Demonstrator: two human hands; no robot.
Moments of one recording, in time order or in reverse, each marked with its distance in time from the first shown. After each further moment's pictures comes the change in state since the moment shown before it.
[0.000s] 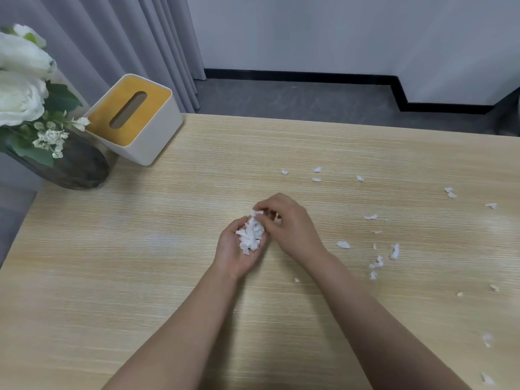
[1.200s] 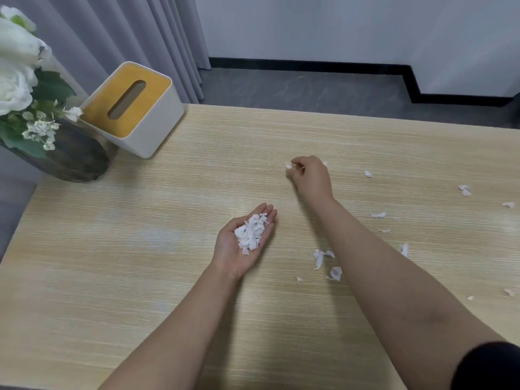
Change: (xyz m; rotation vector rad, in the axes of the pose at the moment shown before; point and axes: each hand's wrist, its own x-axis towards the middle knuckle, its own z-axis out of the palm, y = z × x) left_hand 0.007 0.008 -0.016 0.064 -0.172 0.011; right_hand 0.096 0.089 -0.010 -0.152 0.156 0.273
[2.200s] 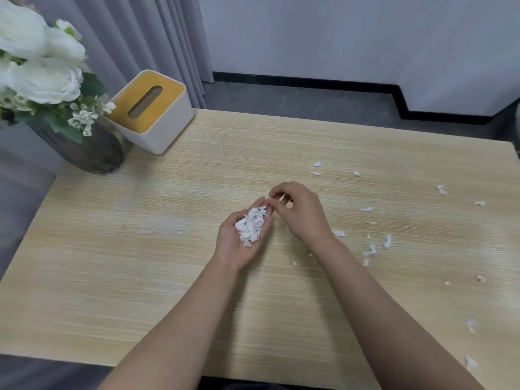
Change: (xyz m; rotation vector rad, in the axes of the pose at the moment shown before) left_hand -0.040 -0.014 0.021 -0.060 0.080 0.048; right_hand -0.133 -0.061 -0.038 0.139 -0.076 -0.219
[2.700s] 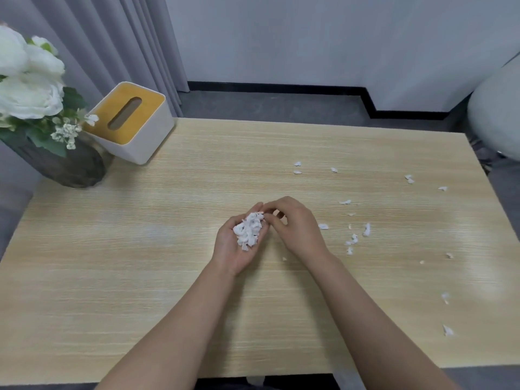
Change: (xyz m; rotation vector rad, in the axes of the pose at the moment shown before) left_hand -0.012 -0.015 0.007 0.008 0.048 -0.080; right_hand -0.037 0.003 -0.001 -0.112 0.042 0.012
